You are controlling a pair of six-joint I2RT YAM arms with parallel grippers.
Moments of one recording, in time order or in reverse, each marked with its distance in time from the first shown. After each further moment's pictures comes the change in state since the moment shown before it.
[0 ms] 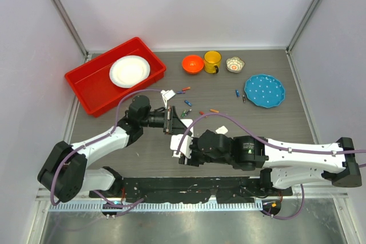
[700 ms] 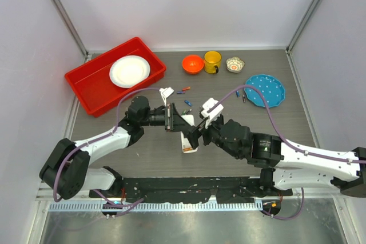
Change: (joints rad) left arm 0.000 0.032 -0.011 0.123 -0.047 -0.064; right arm -0.089 -0.159 -0.071 0.207 0.357 0.360
